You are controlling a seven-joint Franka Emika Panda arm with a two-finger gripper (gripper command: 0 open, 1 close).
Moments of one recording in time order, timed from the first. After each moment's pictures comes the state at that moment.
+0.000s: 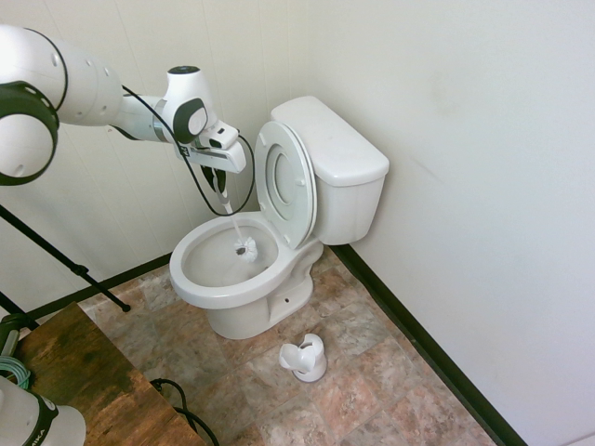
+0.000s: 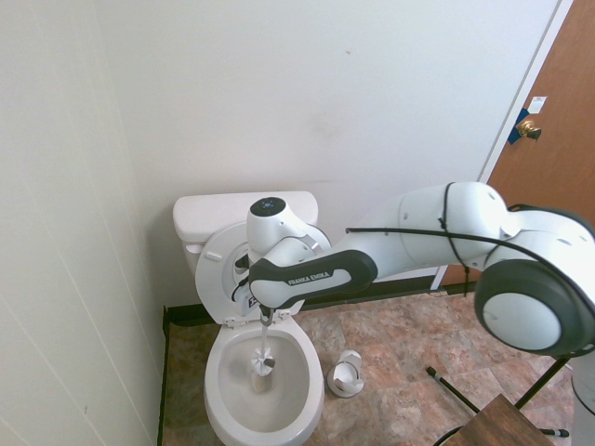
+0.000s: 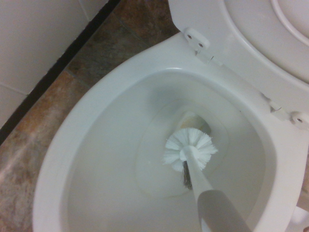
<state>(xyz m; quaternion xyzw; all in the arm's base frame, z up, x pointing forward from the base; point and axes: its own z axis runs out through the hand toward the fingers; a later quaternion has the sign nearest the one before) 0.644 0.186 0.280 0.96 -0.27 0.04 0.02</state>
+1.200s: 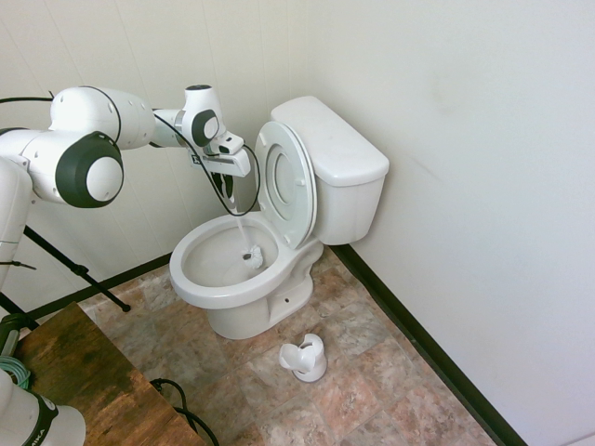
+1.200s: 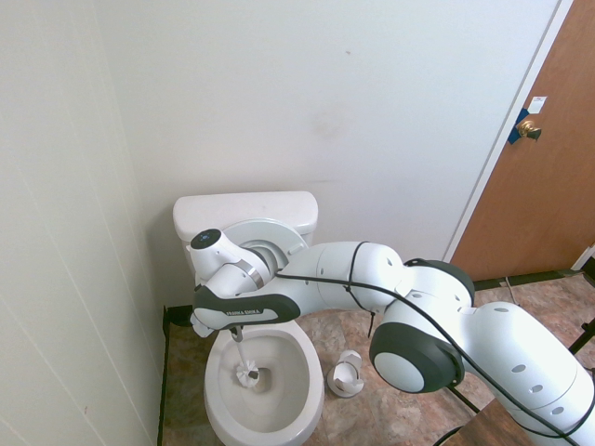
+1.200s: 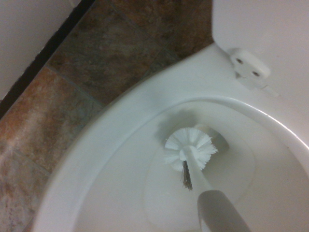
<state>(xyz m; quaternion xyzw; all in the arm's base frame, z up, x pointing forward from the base) 0.706 0.274 0.193 0.96 -0.25 0.01 0.08</state>
